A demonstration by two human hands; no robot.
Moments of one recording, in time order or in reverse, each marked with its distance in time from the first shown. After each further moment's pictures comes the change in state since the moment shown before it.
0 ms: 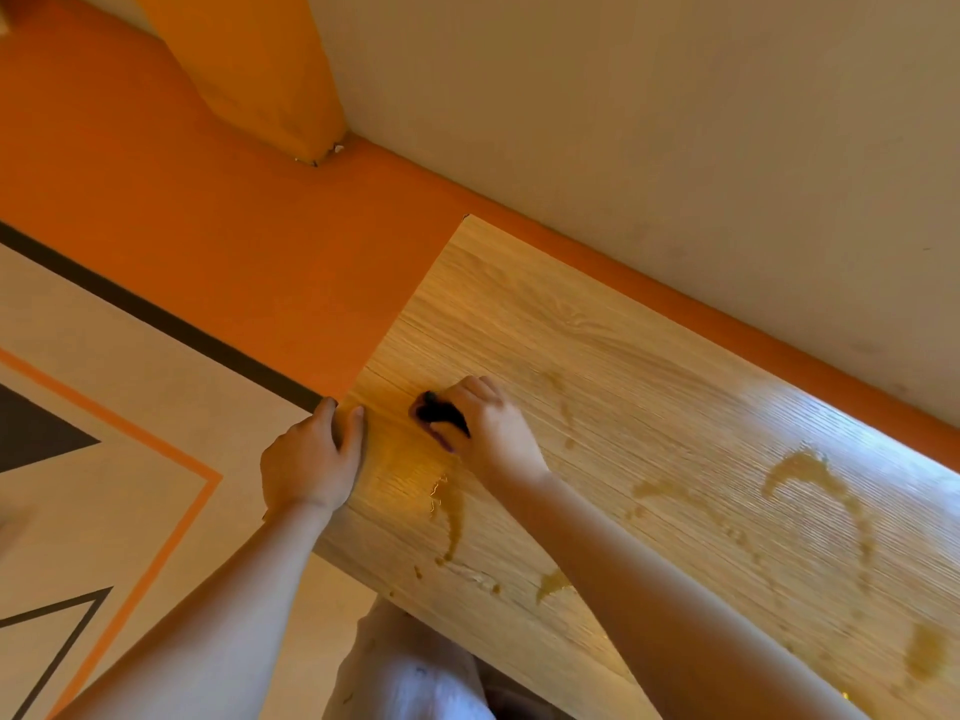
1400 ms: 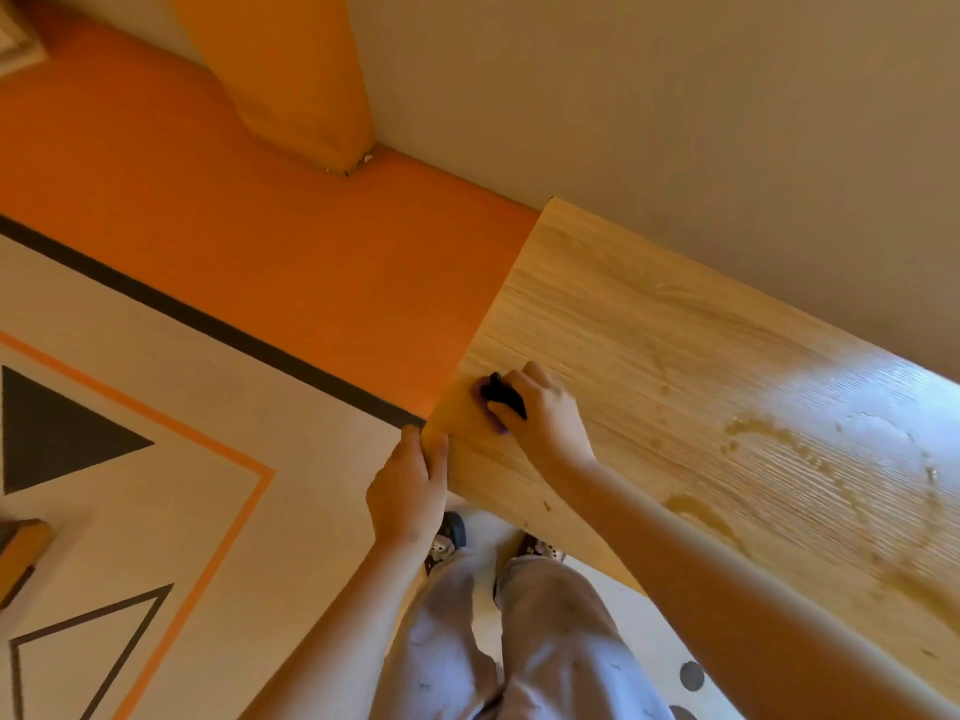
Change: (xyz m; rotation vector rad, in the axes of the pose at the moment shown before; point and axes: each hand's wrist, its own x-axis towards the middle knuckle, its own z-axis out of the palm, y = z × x) left_hand -0.069 -0.054 -0.013 -0.241 -0.130 -0.064; right_hand -0.018 -0.073 0.059 -0.085 0.117 0.141
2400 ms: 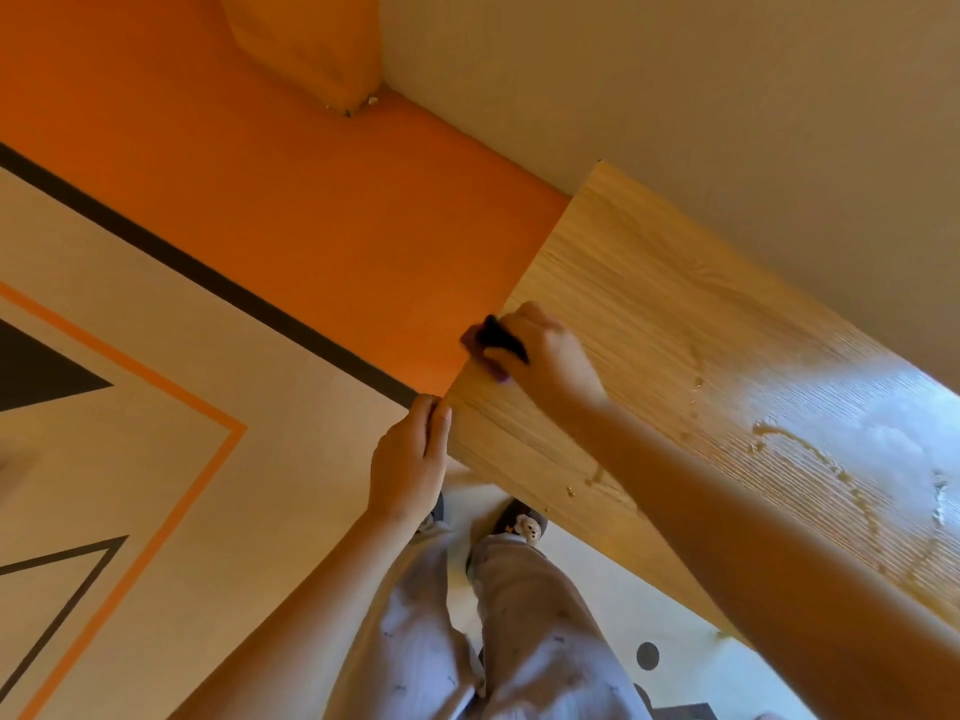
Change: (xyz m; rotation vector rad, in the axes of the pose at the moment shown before) left_hand 0.009 -0.034 0.015 -0.414 0.029 0.203; right_hand 0.042 -0.016 0.007 -0.039 -0.120 -0.196
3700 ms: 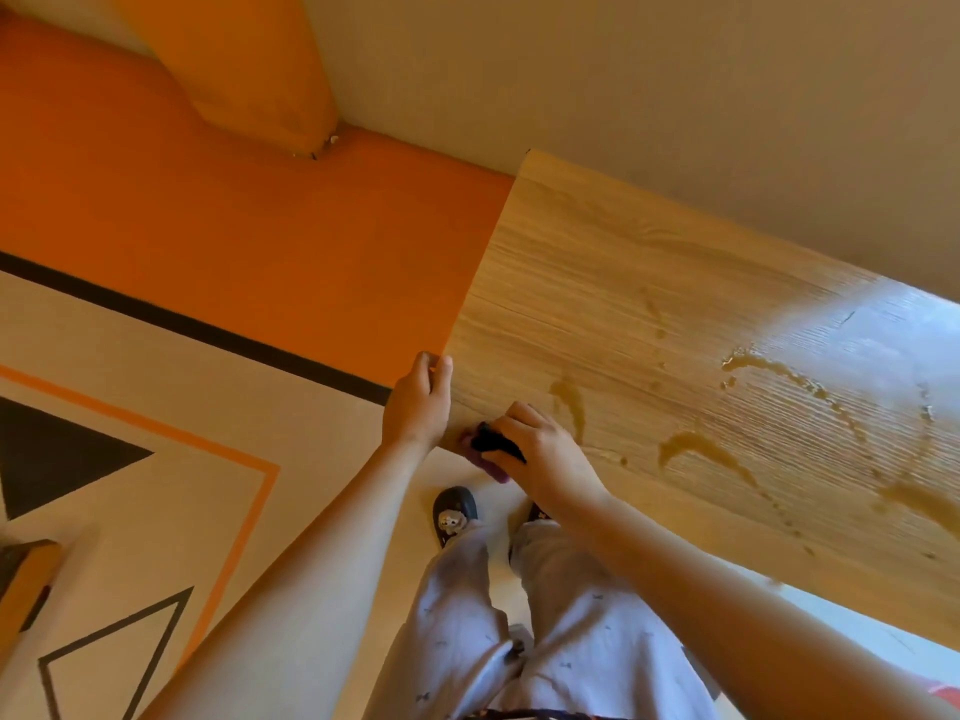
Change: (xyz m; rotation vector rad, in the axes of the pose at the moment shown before) left_hand 0.050 0.039 0.001 0.106 -0.212 -0.163; right_hand -0.116 -0.027 0.019 0.066 -0.001 0.132
